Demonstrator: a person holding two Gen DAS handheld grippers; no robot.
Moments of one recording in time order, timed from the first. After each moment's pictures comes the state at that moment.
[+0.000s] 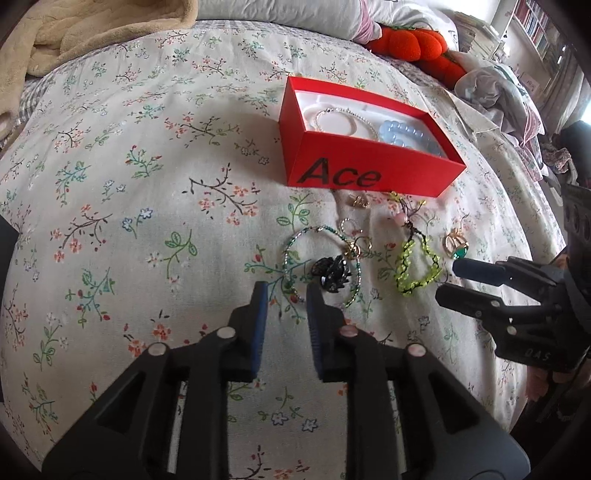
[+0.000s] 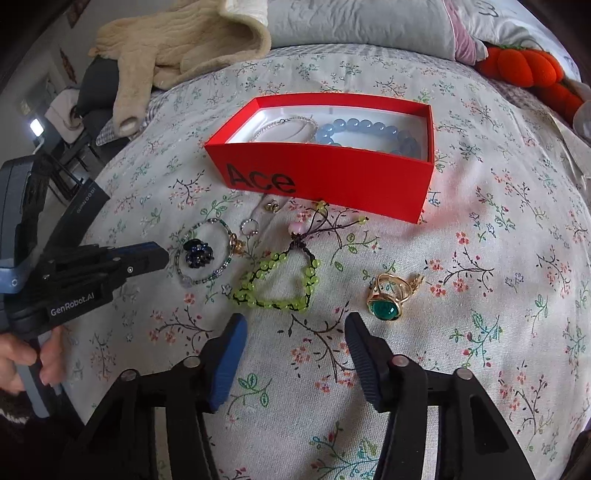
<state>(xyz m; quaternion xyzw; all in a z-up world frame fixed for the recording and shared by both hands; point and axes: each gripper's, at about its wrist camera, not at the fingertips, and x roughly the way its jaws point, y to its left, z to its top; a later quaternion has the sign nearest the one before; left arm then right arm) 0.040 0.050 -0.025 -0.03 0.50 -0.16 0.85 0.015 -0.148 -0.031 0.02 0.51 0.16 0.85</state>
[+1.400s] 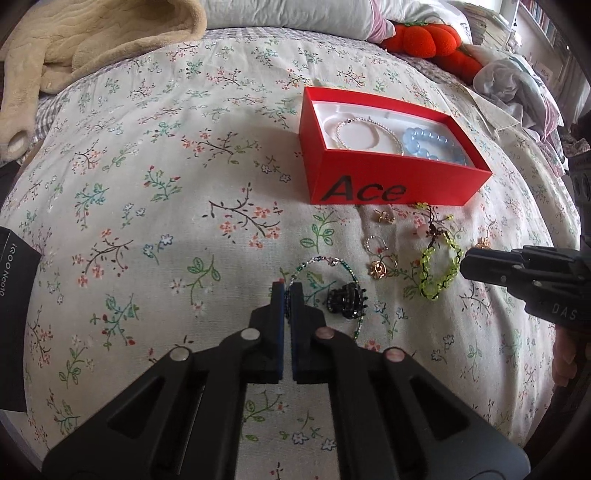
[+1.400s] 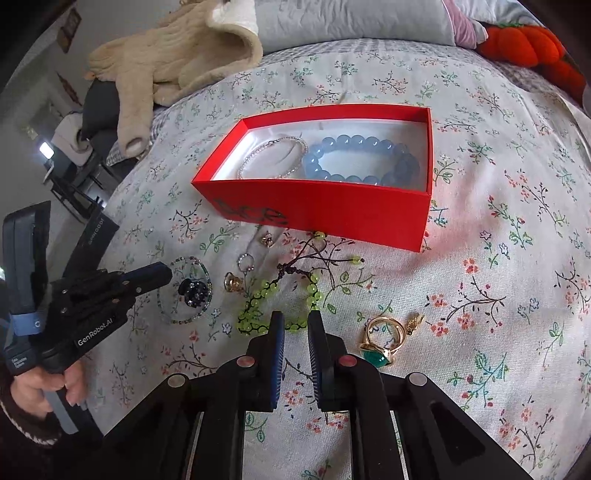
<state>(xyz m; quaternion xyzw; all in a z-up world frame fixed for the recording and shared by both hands) 0.050 0.049 -0.023 0.01 0.50 -0.11 0.86 0.043 -0.157 -0.026 0.06 0.51 0.20 0.83</state>
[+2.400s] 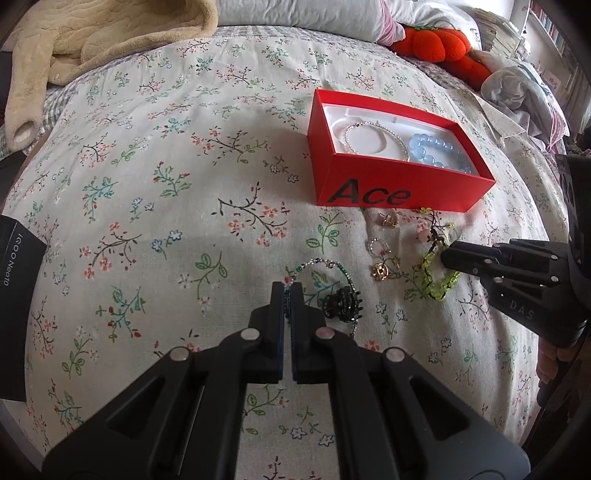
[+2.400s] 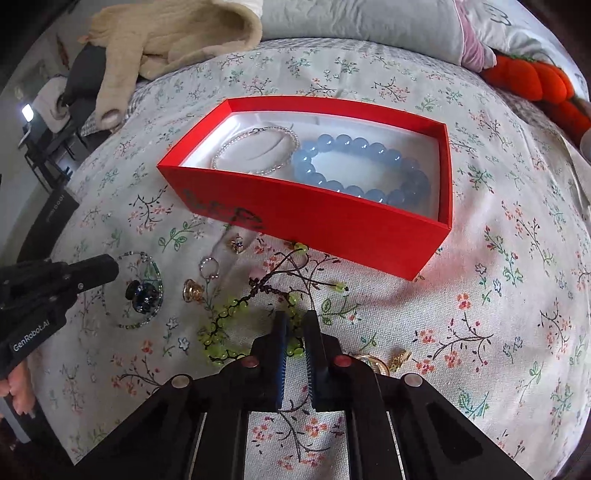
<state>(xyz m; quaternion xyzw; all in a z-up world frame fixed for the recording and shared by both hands) 0.051 0.051 -0.019 0.00 0.50 -0.10 0.86 0.061 -0.139 -0.036 -0.03 0.52 0.15 0.84</state>
